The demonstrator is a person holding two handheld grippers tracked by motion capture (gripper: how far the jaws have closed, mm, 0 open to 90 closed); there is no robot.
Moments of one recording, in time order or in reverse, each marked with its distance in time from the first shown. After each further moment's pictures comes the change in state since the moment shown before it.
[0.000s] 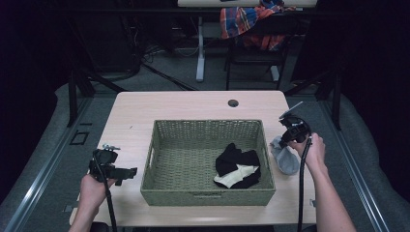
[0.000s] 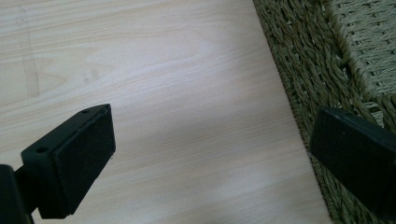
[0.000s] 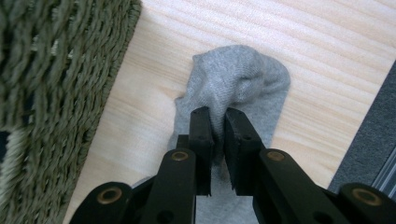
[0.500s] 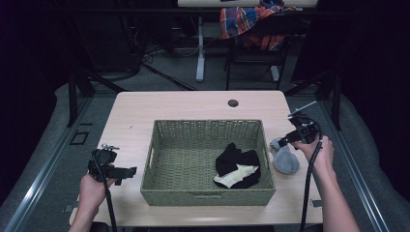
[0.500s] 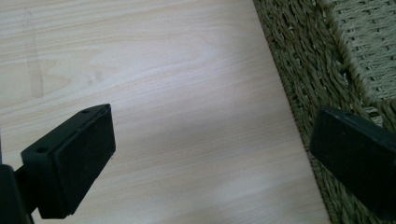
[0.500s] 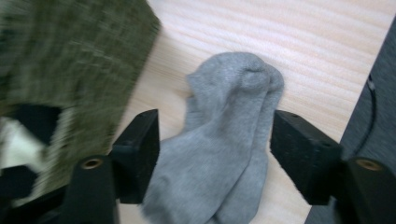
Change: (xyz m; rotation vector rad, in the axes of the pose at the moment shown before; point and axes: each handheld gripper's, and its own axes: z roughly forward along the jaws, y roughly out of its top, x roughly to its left) left arm 0.001 0.001 -0.001 -0.016 0.006 -0.014; right arm -0.005 -0.025 -0.037 -0.136 0.067 0.010
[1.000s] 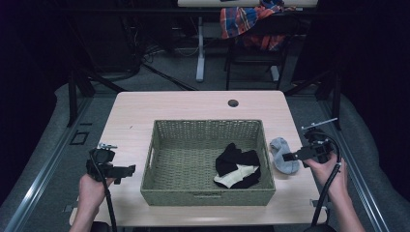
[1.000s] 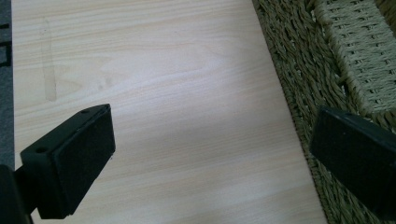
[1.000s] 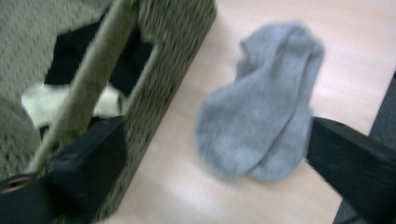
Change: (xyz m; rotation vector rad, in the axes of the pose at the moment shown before) left arm 0.001 -0.001 -0.006 -0.031 0.015 -0.022; right arm 0.018 -0.065 -0.029 -0.127 0.114 -0.010
